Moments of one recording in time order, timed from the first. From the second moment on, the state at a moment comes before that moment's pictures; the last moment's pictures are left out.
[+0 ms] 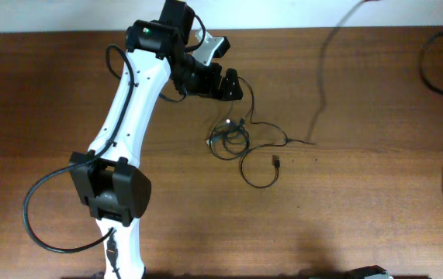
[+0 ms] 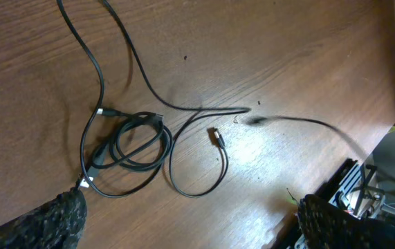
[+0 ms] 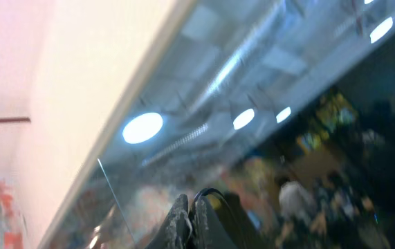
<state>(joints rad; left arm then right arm) -0.27 2.13 2.21 -1.37 0.58 0.07 0.20 1.26 1.85 0.14 -0.05 0.81</state>
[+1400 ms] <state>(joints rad) -0.37 2.13 2.21 -0.94 0.80 0.32 0.20 1.62 1.98 -0.19 -0.05 1.07</state>
